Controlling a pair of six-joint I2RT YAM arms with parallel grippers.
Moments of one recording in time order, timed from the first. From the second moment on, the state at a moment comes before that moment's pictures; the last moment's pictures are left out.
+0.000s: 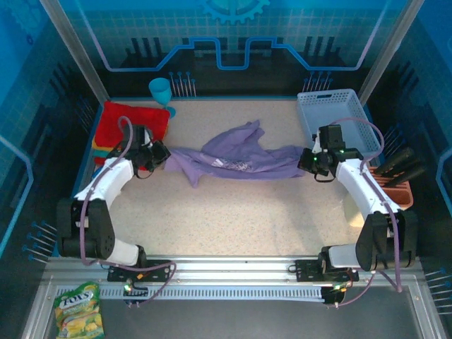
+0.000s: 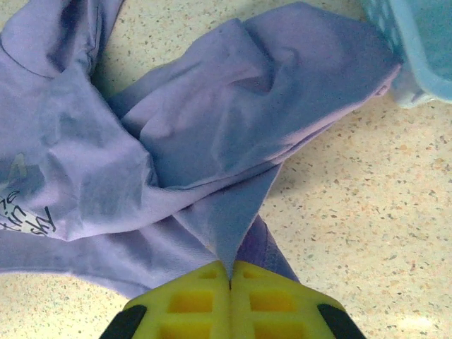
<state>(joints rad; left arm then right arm) 0.03 1.42 0.97 -0.44 0.32 -0.68 0.05 1.35 1.01 -0.68 -0.18 0.40</state>
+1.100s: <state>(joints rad) 0.04 1.63 0.94 -0.71 0.46 -0.58 0.00 1.38 1.00 -0.69 -0.17 0.38</state>
